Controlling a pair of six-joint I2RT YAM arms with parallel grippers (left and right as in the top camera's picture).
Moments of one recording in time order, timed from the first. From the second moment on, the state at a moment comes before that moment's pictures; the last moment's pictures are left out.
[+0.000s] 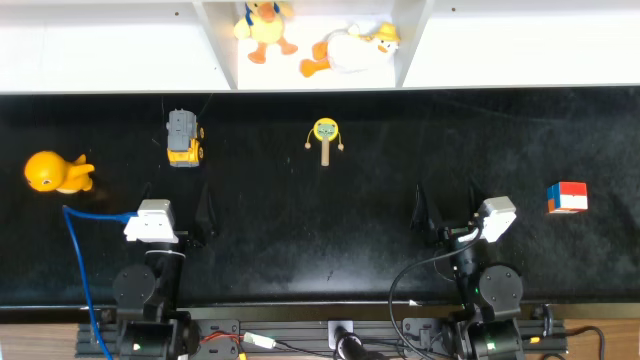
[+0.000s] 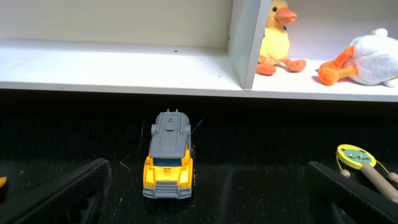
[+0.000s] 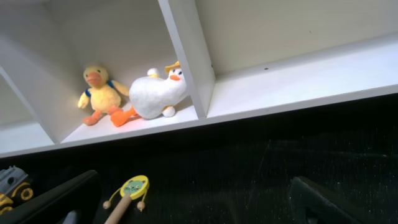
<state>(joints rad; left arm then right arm) -0.03 0.01 0.01 -0.08 0.01 -0.08 0.17 0.01 0.02 -0.02 -0.03 0.31</state>
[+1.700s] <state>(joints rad) -0.01 0.69 1.28 -0.78 -0.47 0.09 0.17 0.01 0.02 -0.02 -0.03 0.31</state>
